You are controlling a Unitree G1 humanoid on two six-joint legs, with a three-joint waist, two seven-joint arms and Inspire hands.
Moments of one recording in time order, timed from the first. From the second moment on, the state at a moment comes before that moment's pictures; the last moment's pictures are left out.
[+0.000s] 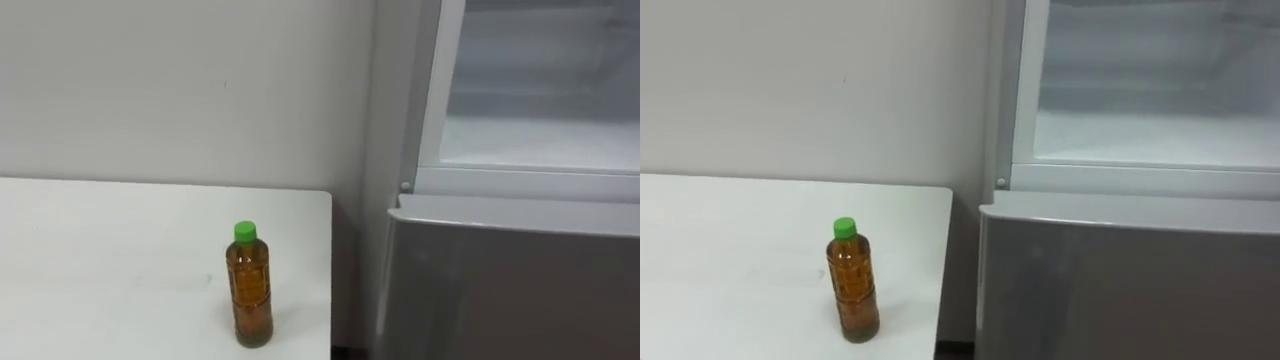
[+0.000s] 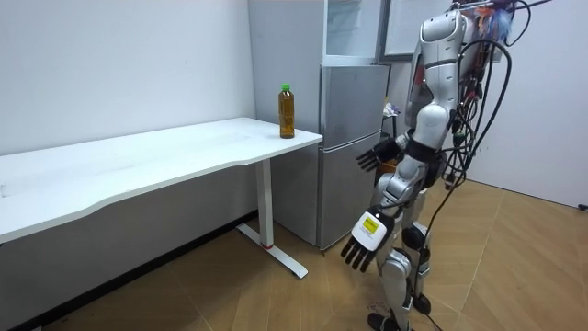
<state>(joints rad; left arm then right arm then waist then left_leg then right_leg) 0.30 0.17 0.04 1.07 0.24 -0.03 0.14 0.25 -0.22 0.13 0.55 0.43 -0.07 0.24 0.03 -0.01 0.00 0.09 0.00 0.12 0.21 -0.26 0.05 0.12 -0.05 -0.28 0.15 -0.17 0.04</state>
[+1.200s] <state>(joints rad) 0.28 0.18 -0.02 1.05 0.28 0.04 0.08 0.09 -0.24 0.22 -0.02 0.44 -0.04 0.30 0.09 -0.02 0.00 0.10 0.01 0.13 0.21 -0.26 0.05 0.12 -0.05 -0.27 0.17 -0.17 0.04</state>
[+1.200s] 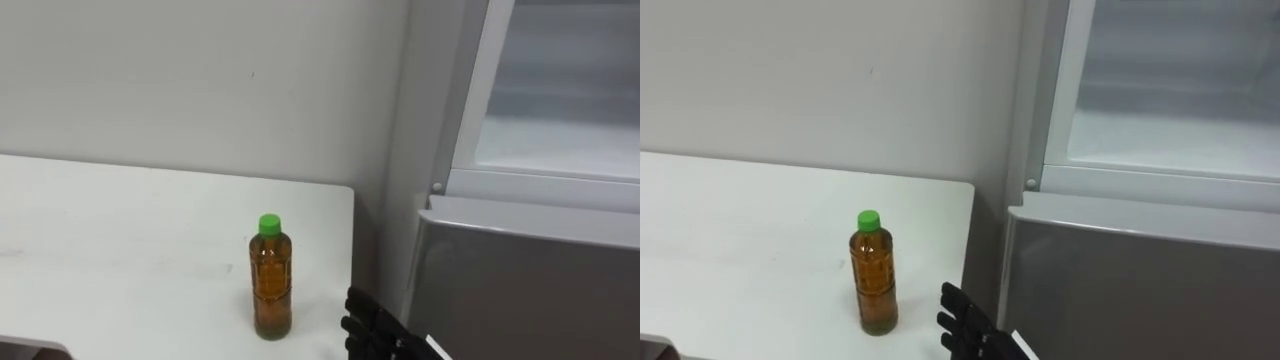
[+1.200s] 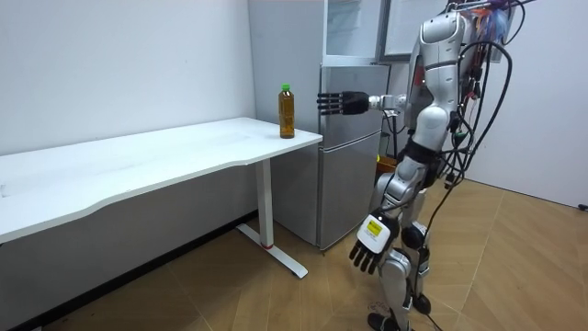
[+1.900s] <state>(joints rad) 0.28 0.21 -0.03 1.05 0.28 0.04 0.08 0.01 -0.26 0.21 -0.10 0.48 -0.04 0.21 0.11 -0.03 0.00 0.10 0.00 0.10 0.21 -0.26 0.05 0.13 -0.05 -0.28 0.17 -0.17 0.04</state>
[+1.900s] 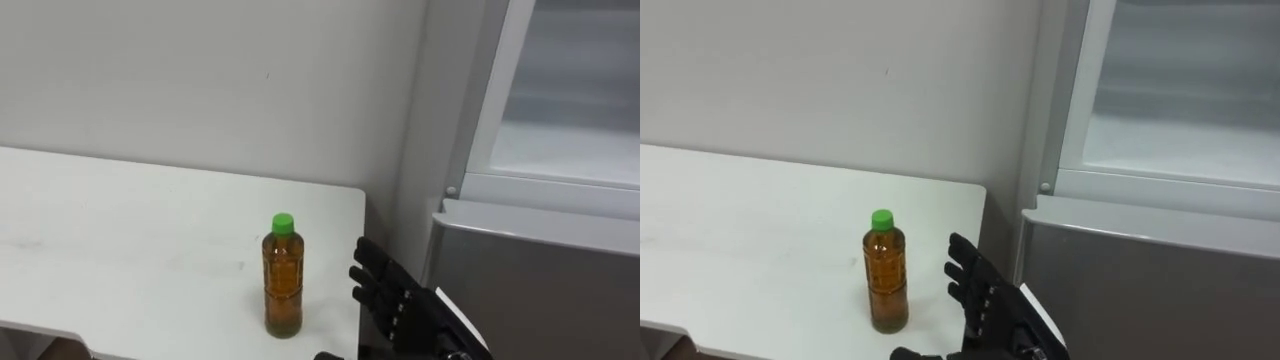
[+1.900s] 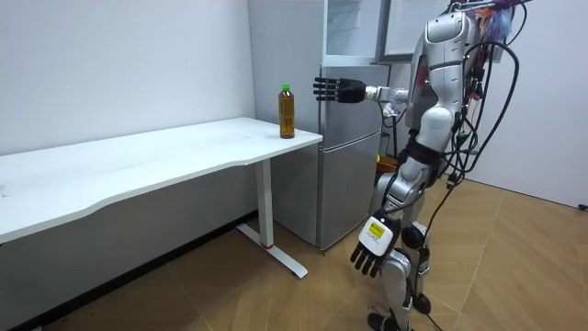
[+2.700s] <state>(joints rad) 0.28 0.20 -0.03 1.00 0.36 0.05 0.08 -0.16 -0.27 0.22 0.17 0.54 -0.06 0.03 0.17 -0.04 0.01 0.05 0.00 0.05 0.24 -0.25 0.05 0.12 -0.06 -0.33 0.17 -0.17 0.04</state>
